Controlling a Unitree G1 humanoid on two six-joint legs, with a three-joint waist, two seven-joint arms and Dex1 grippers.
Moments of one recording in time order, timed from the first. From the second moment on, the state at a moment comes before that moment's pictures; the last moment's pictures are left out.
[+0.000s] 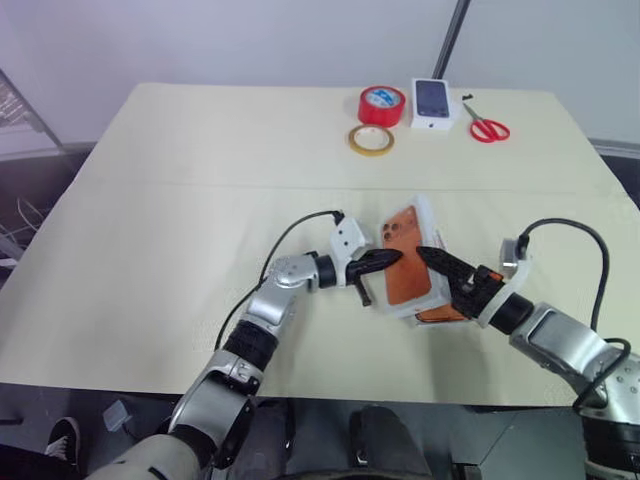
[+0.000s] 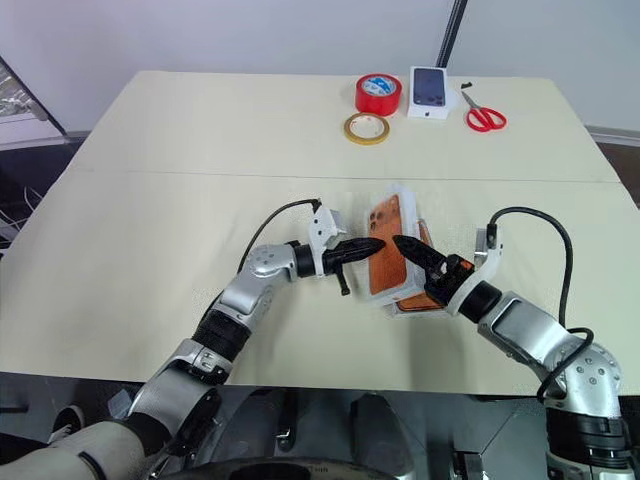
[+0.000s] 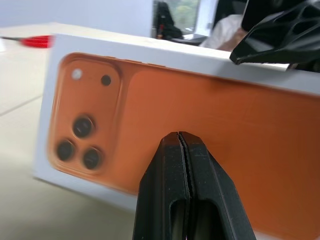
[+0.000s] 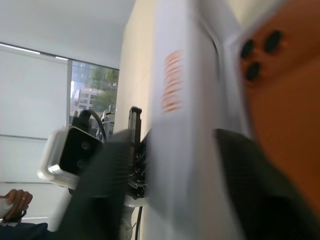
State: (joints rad) left arm -0.62 -0.02 -0.29 0.49 -0.16 -0.01 -0.87; right arm 0.00 -0.65 -0.30 -0.22 1.87 0.90 -0.12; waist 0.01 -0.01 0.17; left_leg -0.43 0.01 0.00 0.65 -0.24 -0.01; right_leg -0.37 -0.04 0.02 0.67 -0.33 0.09
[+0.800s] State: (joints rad) left arm -0.63 0.10 -0.22 0.36 -0.20 0.25 -0.85; right arm -0.14 -0.78 -0.08 -0.08 0.57 0.40 0.53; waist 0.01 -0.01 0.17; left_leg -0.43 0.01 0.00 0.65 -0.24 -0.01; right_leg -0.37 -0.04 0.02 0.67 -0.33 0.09
